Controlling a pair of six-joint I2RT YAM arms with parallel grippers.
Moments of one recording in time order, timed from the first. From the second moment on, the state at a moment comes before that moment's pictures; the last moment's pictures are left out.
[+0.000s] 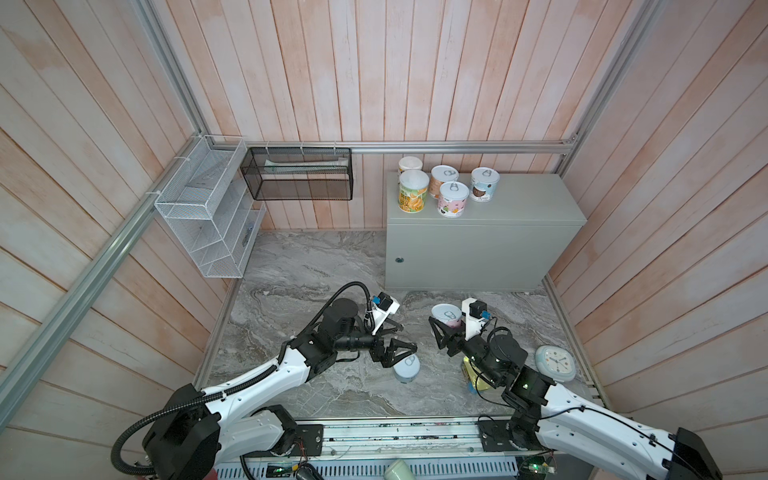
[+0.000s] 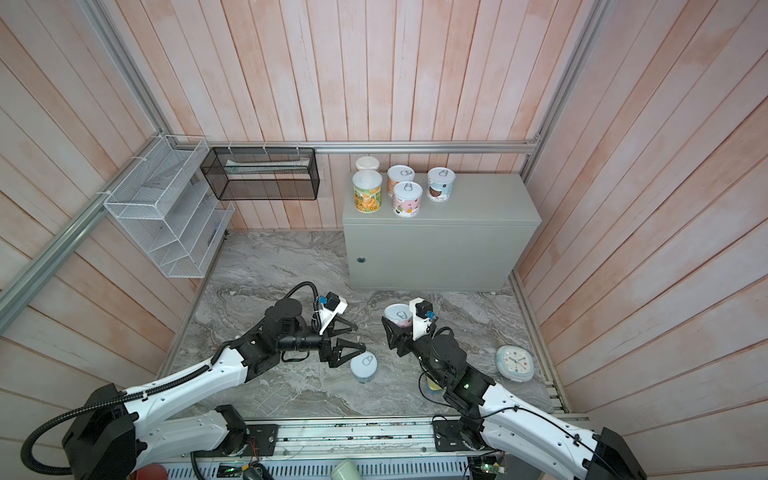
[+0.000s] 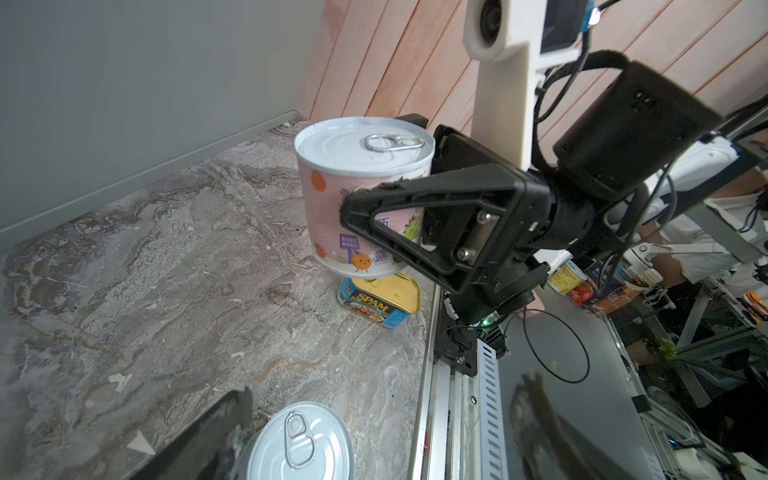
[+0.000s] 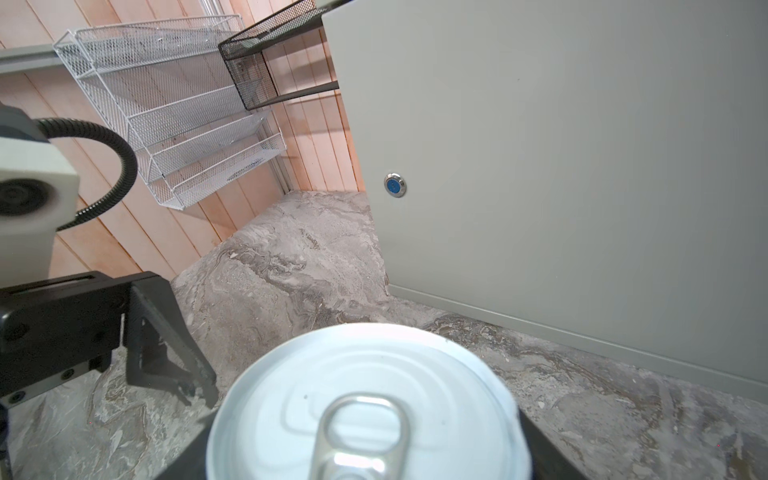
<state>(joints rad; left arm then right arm) -0.75 1.16 0.63 0.17 0.64 -0.25 0.86 0.70 0.29 0.32 0.25 0.30</state>
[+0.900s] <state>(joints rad) -0.78 1.06 0.29 0.53 0.25 -0.21 0.67 0.80 0.69 -0.10 0.33 0.28</state>
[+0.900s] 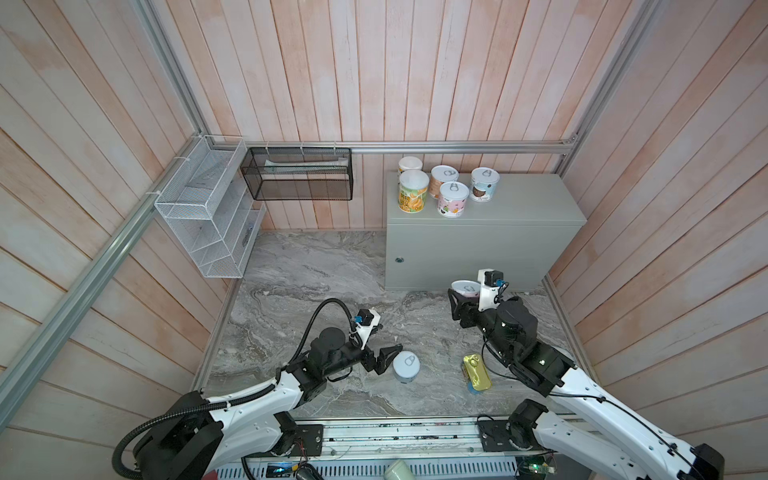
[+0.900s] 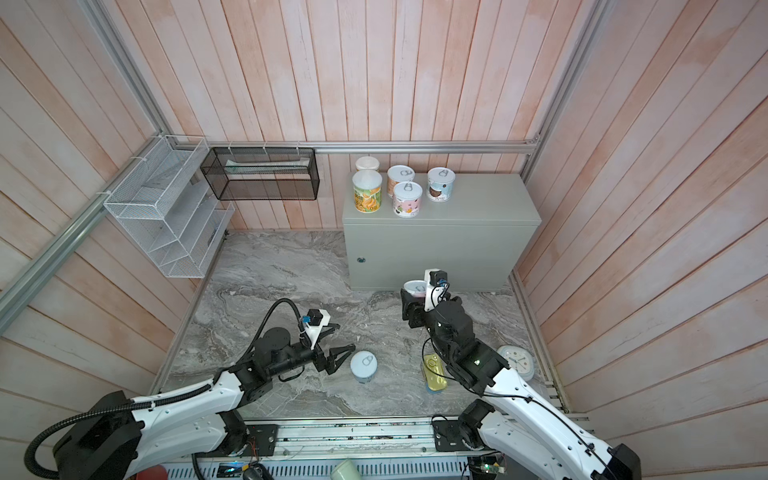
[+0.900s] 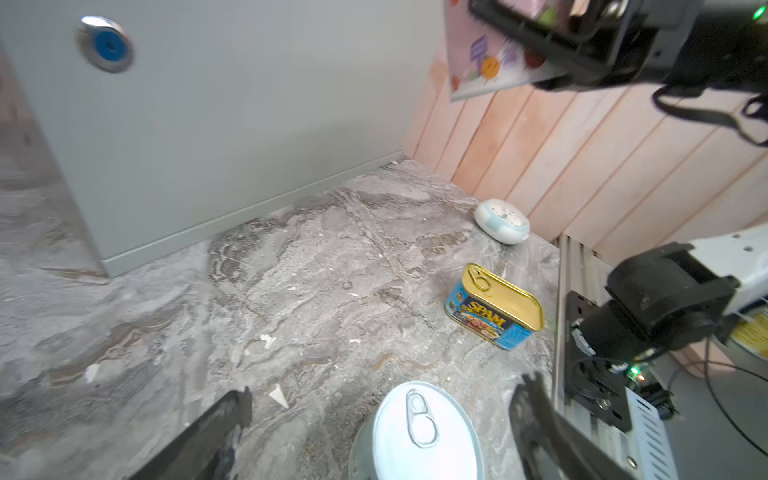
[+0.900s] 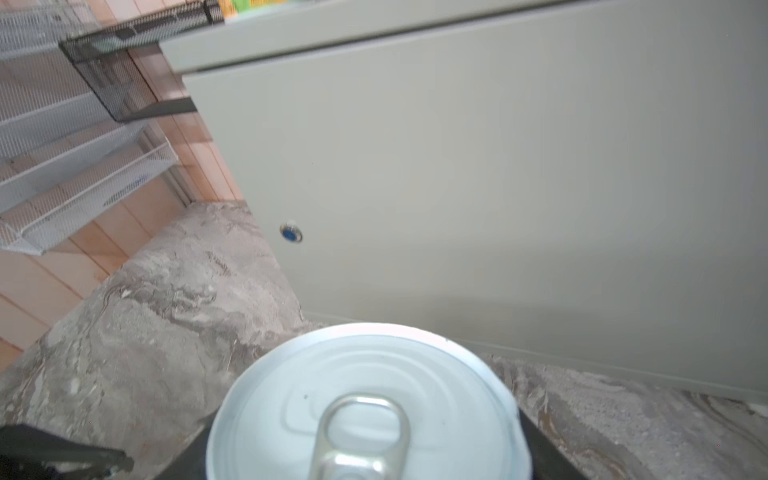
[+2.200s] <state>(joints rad) -0.78 1.09 0.31 0.45 0.01 -0.27 0.28 1.31 1.43 -0.15 0.03 0.07</state>
